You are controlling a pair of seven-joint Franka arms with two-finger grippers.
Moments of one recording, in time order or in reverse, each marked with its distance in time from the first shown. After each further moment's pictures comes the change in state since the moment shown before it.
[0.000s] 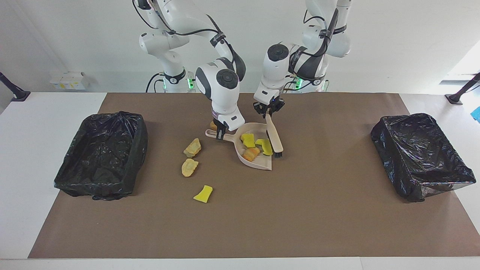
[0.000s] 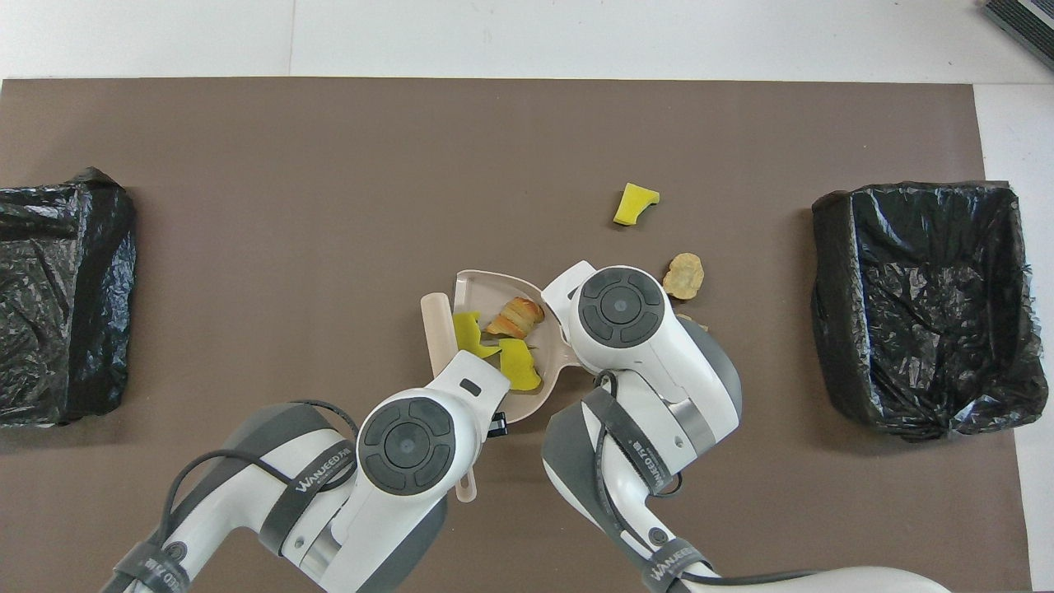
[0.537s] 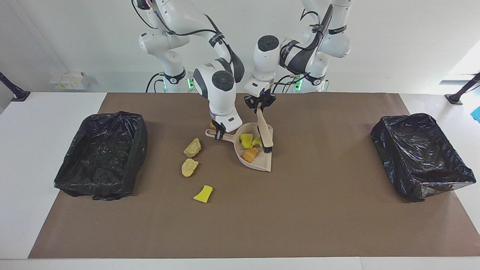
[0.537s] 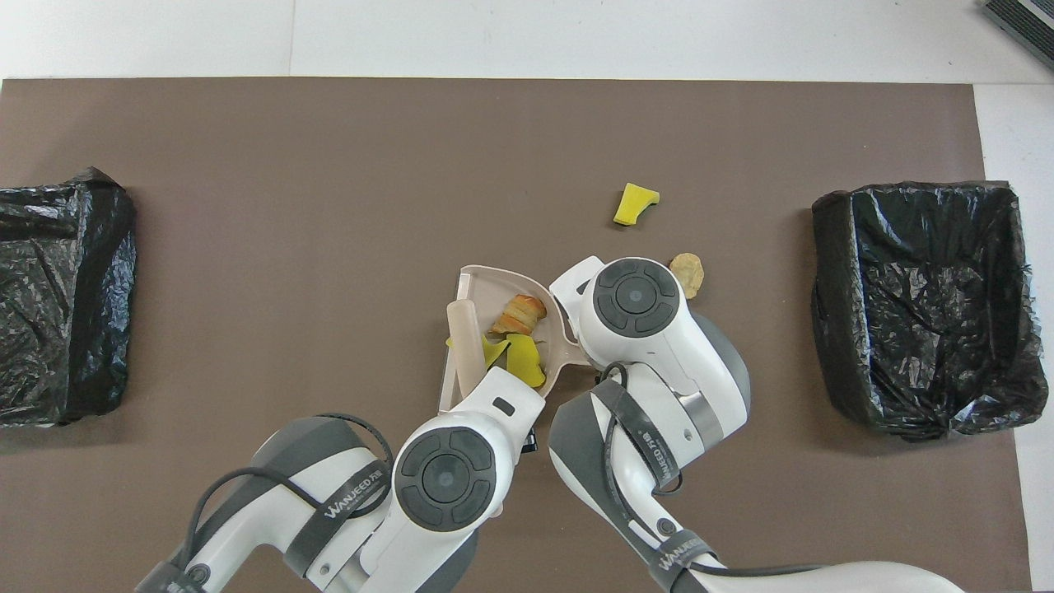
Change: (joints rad) left arm -0.042 -0.009 -0.020 0.044 0.000 -0.040 -0.048; right arm -0.015 0.000 -0.002 0.001 0.028 0.000 0.000
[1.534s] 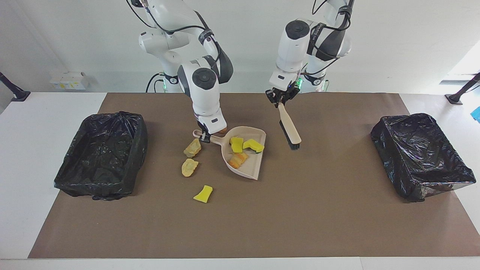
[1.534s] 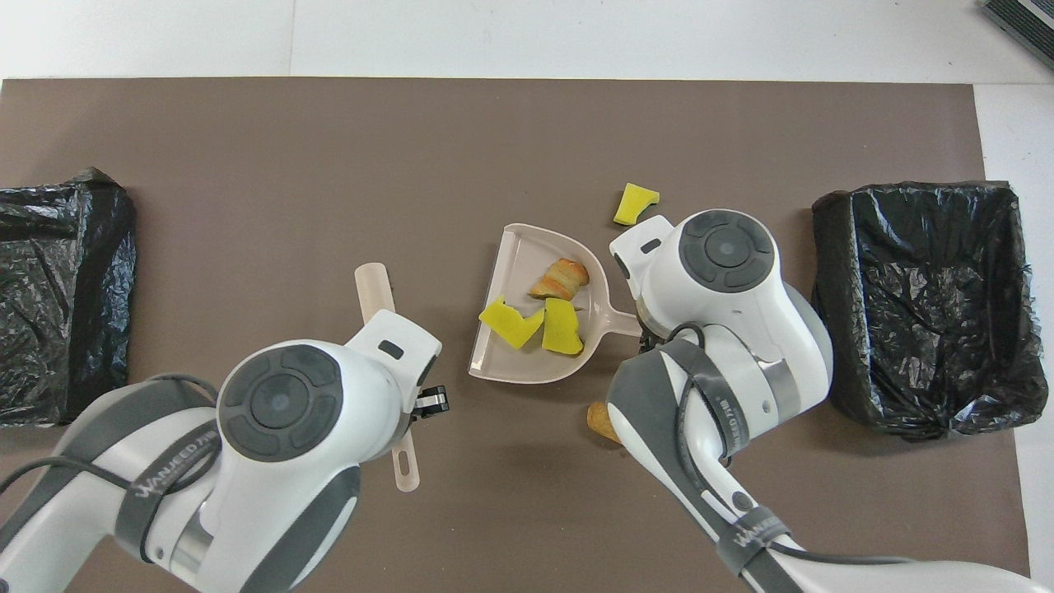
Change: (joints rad) left arm 0.206 -0.095 0.029 0.067 0.004 -0.210 0.164; right arm -0.132 -0.064 -0.002 0.048 0.000 -0.062 -0.053
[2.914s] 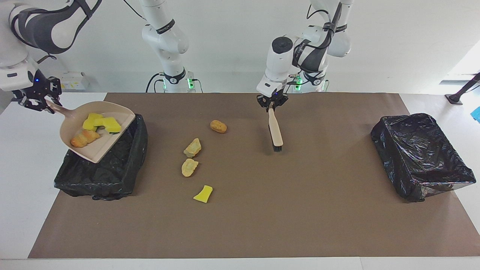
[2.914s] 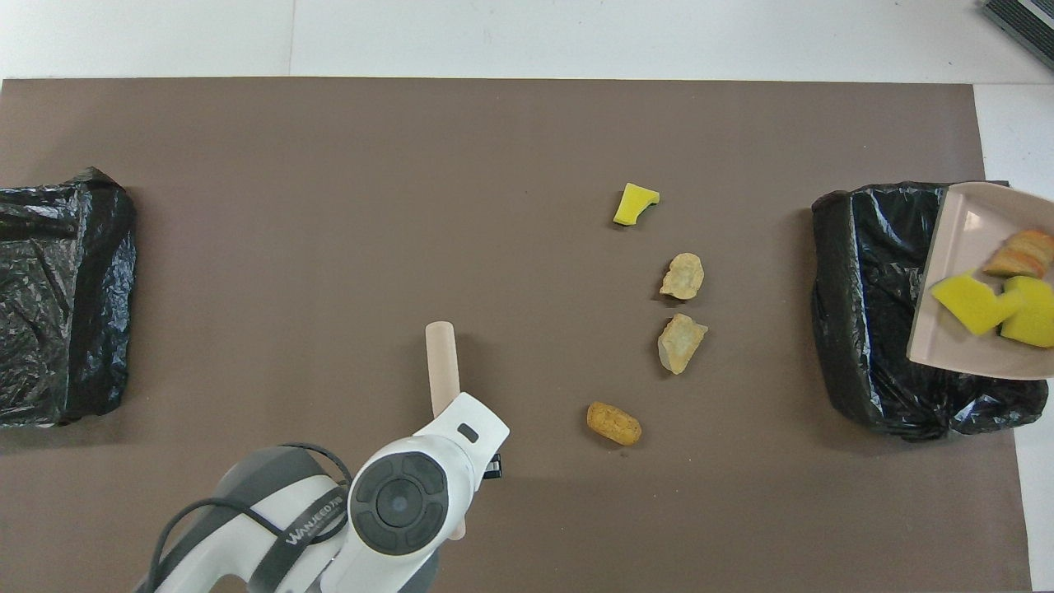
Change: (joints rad) left arm -0.204 0.004 -0.038 -0.246 -0.024 0.270 -0.087; right arm -0.825 -0.102 -0.050 0.249 -0.137 -0.228 -0.787
